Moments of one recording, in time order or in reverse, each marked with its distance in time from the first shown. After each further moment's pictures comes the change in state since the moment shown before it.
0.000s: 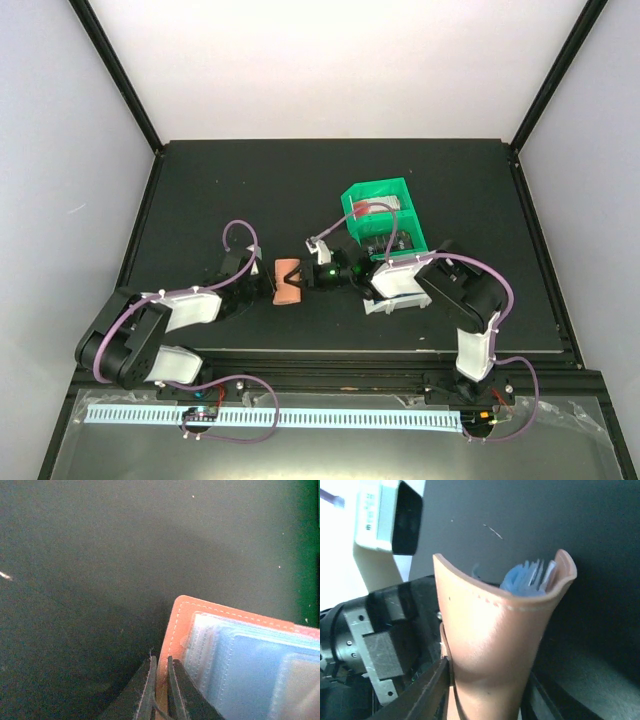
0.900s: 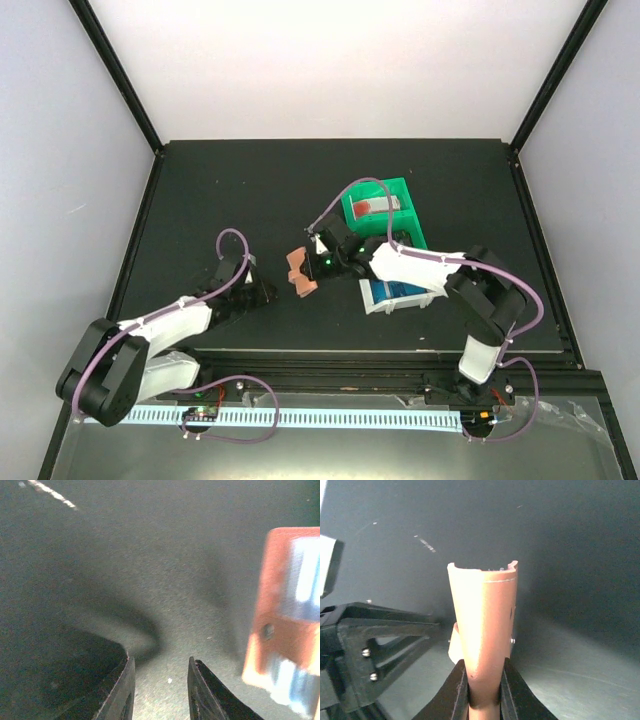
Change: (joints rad) left arm -0.006 -0.191 -0.019 -0.243 -0.027 0.009; right arm 0.021 -0.112 0.240 -0.642 0.279 -0.262
